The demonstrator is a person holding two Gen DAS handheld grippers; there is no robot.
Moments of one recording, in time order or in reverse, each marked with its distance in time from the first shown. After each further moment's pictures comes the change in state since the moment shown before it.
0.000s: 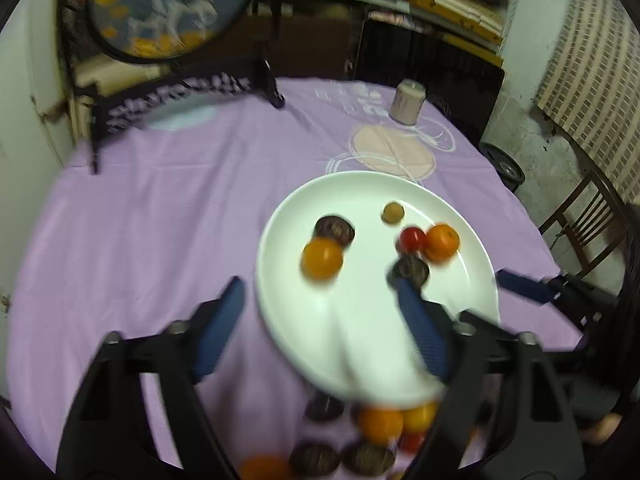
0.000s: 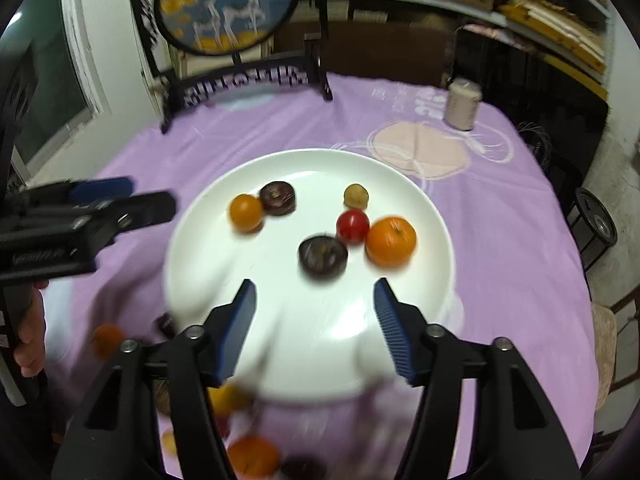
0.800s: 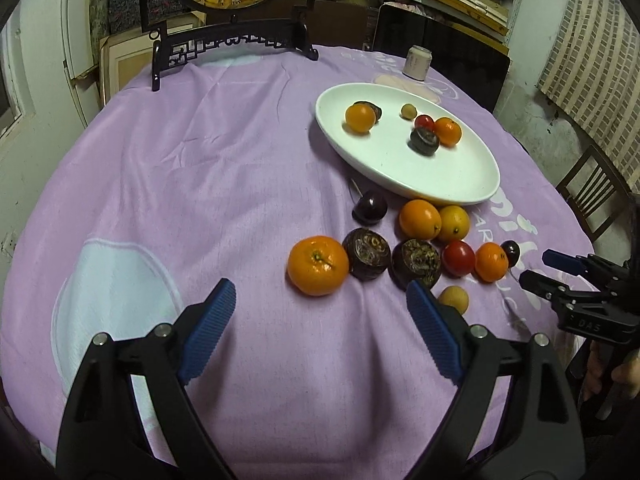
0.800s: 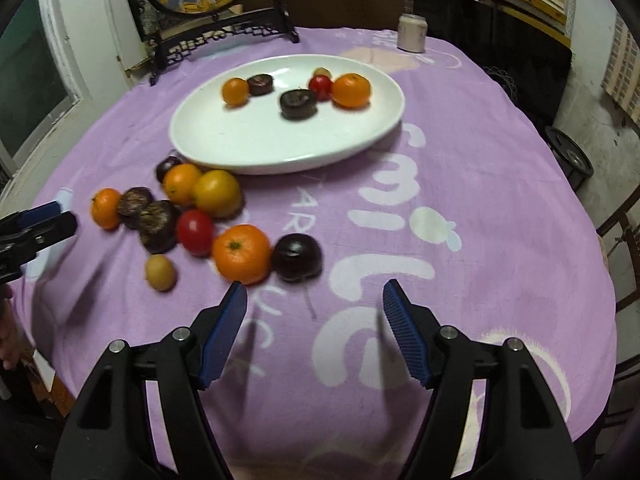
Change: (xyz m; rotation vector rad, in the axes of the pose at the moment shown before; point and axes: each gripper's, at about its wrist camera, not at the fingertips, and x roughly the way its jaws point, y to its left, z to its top) left arm -0.060 0.036 -0.142 -0.043 0.052 0.026; right arm -0.030 0.001 -0.121 0.095 0.122 -0.097
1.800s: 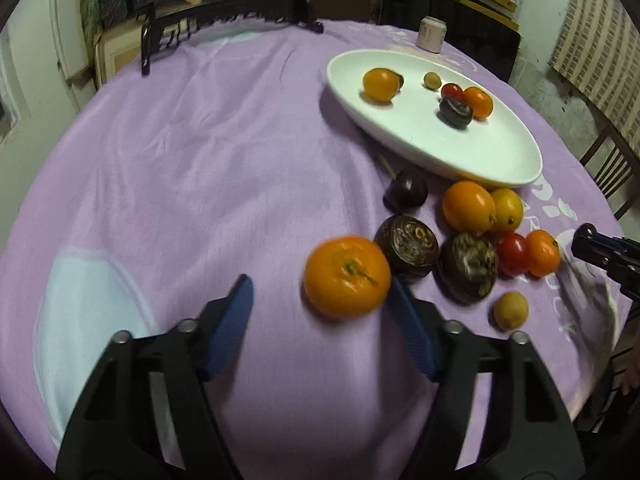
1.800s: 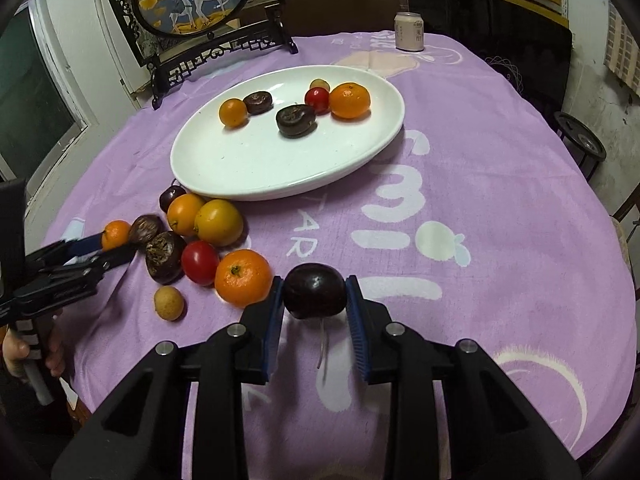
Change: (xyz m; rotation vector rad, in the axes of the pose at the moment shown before) left arm 0.055 0.003 0.008 0.050 0.062 0.035; right arm -0.001 -0.009 0.012 0.066 -0.025 0.097
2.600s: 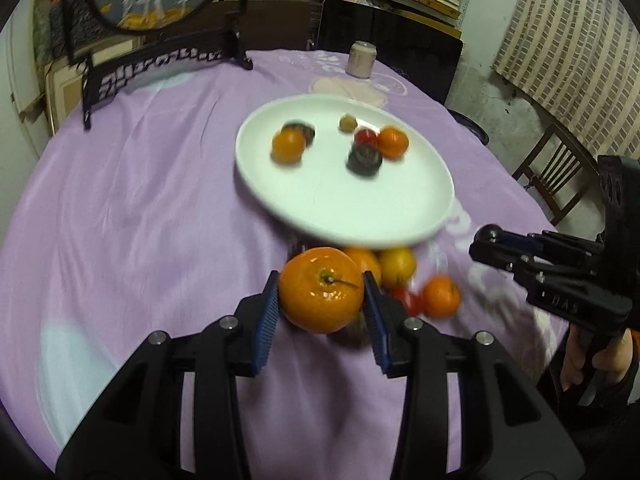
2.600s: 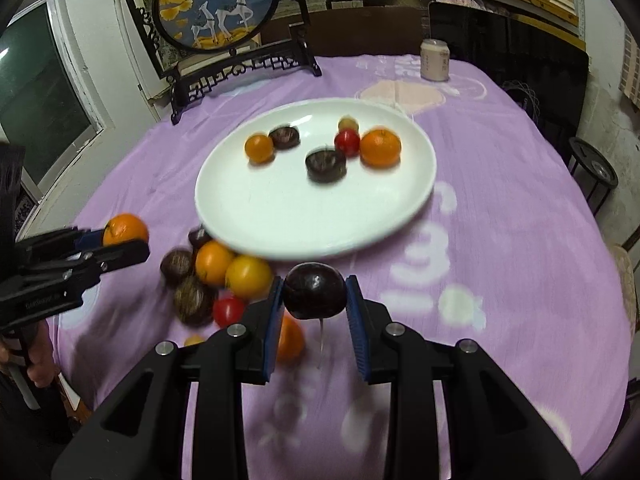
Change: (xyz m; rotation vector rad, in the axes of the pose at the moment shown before) left arm -0.037 -0.040 0.054 0.083 -0.045 -0.174; right arm 0.000 0.013 0.047 -0.058 -0.055 0.043
